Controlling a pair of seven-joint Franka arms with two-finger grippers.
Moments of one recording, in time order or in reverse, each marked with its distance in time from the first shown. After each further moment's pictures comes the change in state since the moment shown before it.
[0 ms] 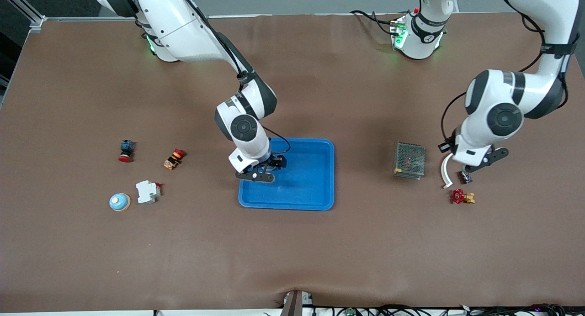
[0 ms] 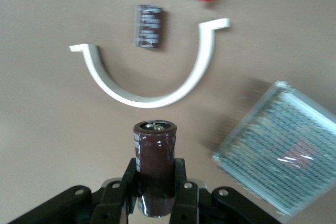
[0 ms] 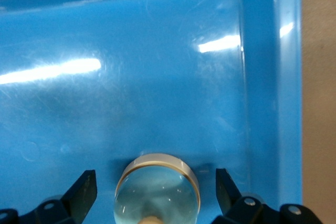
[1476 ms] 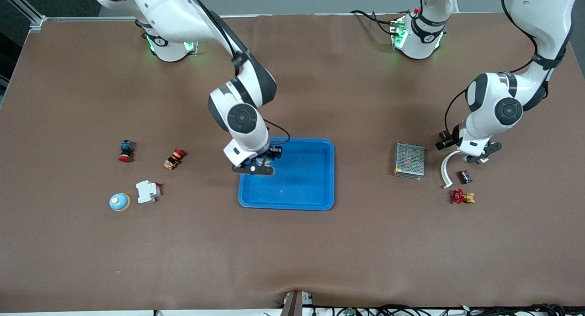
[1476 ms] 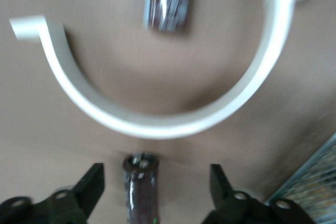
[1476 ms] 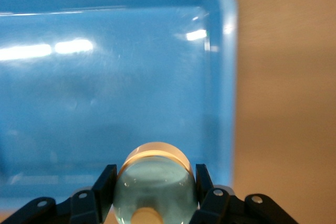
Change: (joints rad) left arm 0.144 0.085 -0.009 -0.196 0.000 0.410 0.083; right arm -0.009 -0.206 -0.021 0.055 -0.003 -0.365 -0.083
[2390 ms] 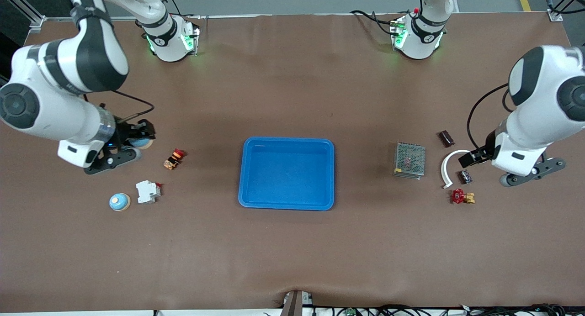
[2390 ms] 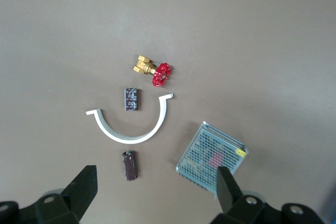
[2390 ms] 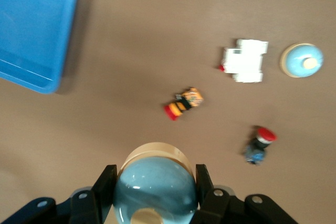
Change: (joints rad) left arm -0.004 -0.055 -0.254 0.712 0.000 -0.746 0.000; right arm -0.484 -0.327 -0.012 -0.114 -0.044 -0.362 -0.887
